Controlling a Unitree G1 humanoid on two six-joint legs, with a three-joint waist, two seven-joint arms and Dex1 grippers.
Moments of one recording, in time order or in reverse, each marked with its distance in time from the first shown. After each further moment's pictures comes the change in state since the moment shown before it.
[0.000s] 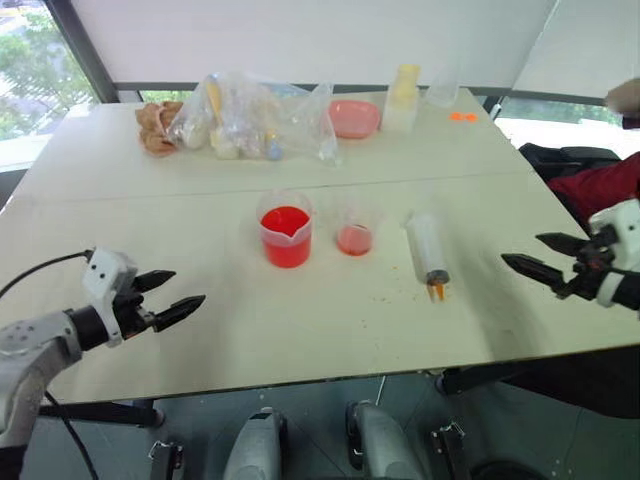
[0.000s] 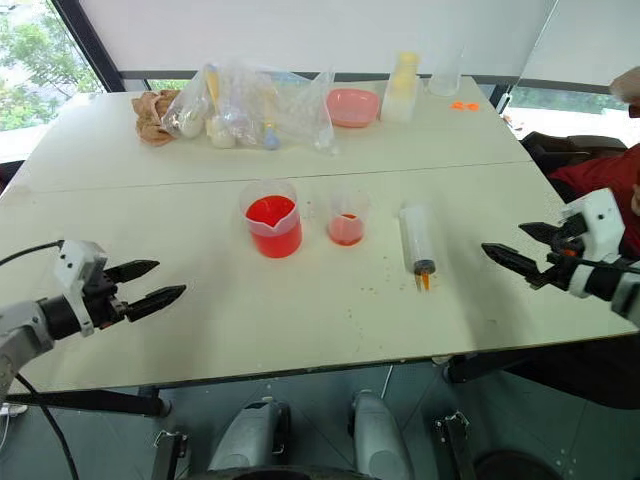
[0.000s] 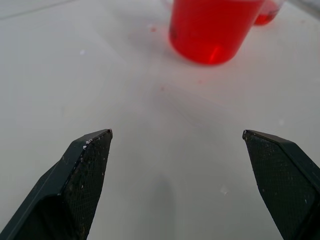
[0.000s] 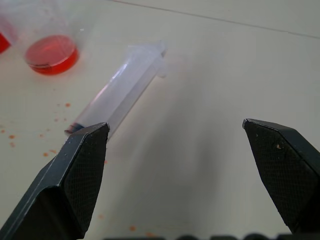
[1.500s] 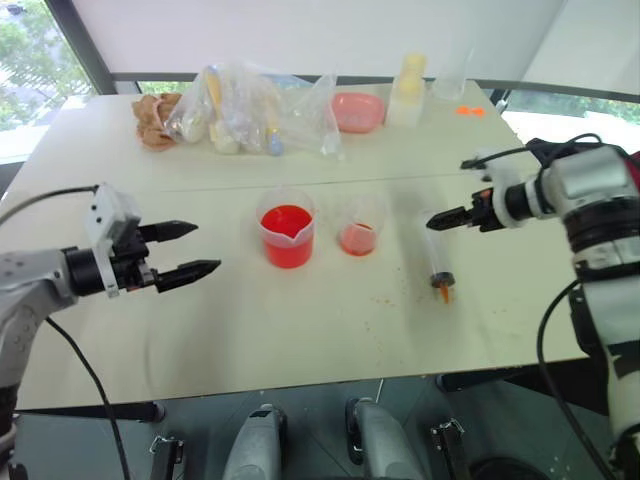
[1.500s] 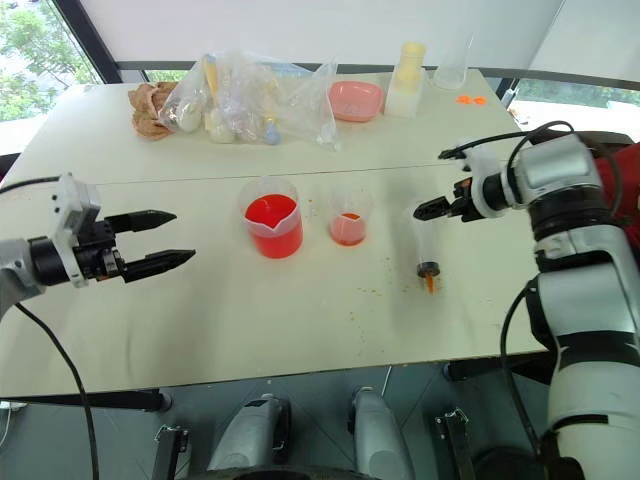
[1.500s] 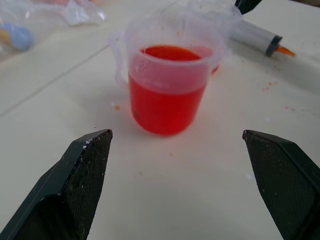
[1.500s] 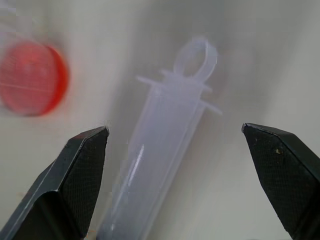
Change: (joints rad) left arm -0.210 0.073 -0.043 -0.017 -0.024 0.037 -0.126; right arm -1.141 0.279 0.839 0.968 -0.440 0.423 0.123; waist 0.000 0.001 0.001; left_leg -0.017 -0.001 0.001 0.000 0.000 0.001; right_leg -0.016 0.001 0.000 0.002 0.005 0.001
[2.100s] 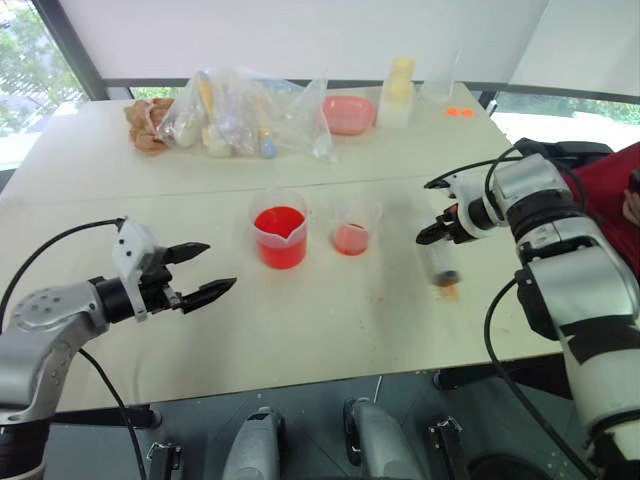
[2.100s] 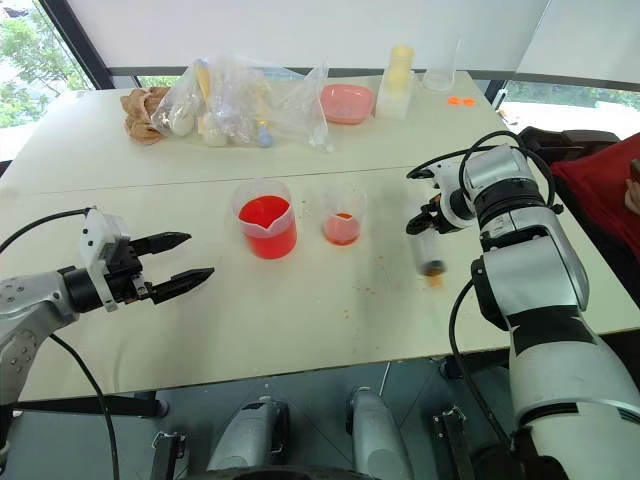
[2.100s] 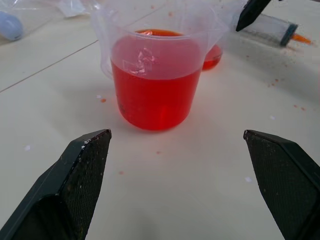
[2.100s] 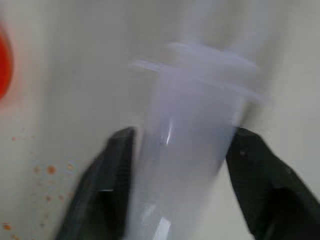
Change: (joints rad) left arm 0.087 -0.127 -0.037 -0.064 0.075 -0.084 0.106; right arm -0.096 0.185 -0.049 0.270 -0.191 -0.052 -0.054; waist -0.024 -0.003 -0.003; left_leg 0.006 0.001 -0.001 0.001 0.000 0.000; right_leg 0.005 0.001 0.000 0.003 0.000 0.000
